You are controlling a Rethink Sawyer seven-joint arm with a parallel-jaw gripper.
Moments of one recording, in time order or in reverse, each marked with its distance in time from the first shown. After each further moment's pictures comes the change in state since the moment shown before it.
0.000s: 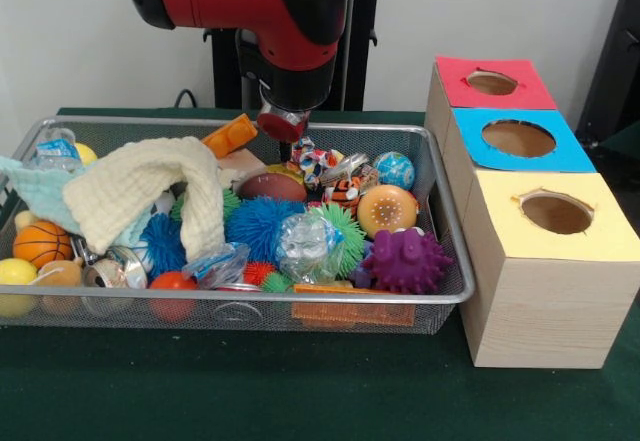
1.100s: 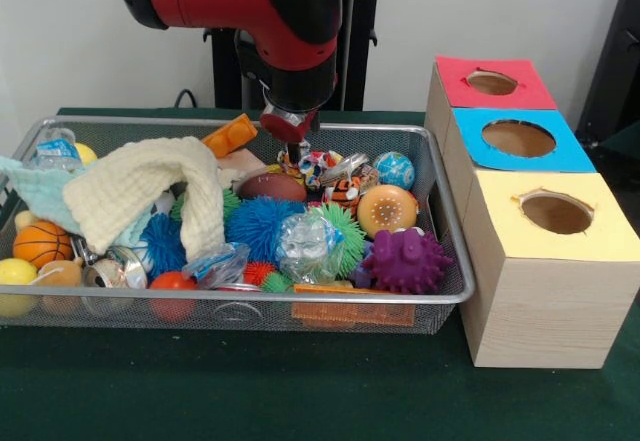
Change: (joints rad) arm -0.031 -0.002 0.021 0.009 0.100 0.001 0.000
